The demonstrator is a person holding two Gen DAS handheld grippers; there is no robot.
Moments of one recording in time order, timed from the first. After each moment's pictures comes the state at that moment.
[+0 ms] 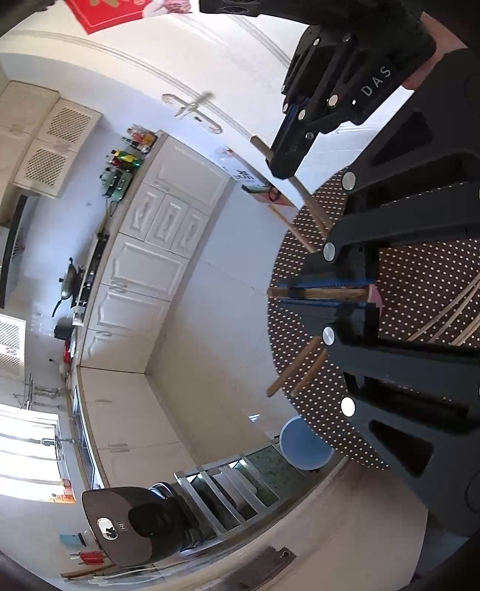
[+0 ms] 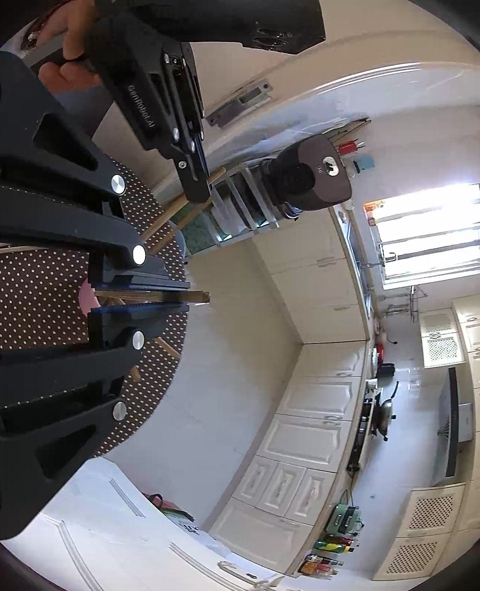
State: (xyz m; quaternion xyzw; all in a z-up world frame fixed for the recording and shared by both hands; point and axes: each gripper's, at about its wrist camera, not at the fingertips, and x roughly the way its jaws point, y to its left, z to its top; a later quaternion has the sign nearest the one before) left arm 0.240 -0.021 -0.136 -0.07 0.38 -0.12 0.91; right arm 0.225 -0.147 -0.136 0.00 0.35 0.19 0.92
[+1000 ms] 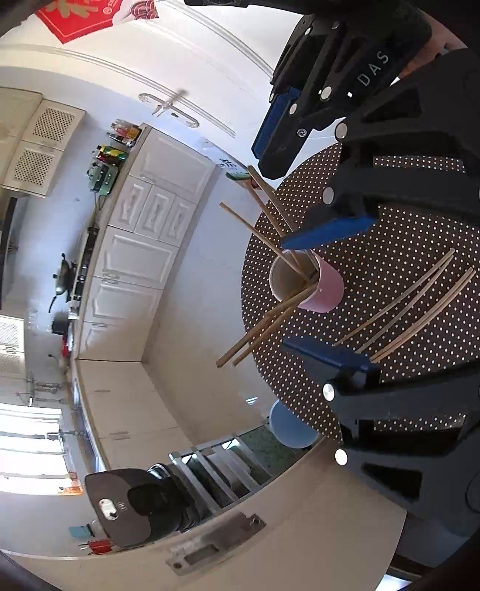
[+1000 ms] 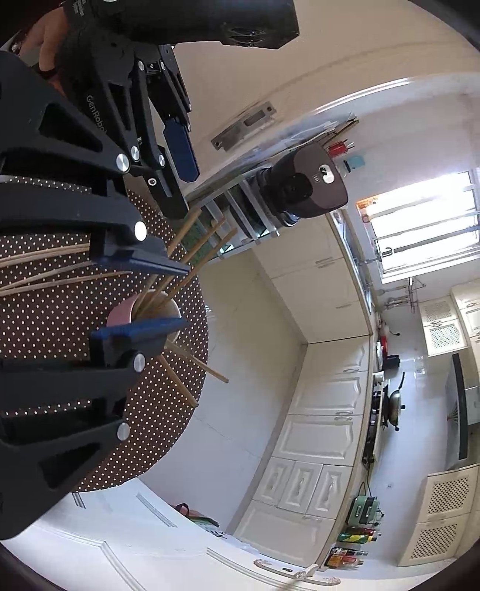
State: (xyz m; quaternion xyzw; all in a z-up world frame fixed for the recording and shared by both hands) left arm 0.180 -0.012 -0.134 -0.04 0.38 -0.10 0.92; right arm 0.173 -0.134 -0.127 0.04 0.34 0.18 0.92
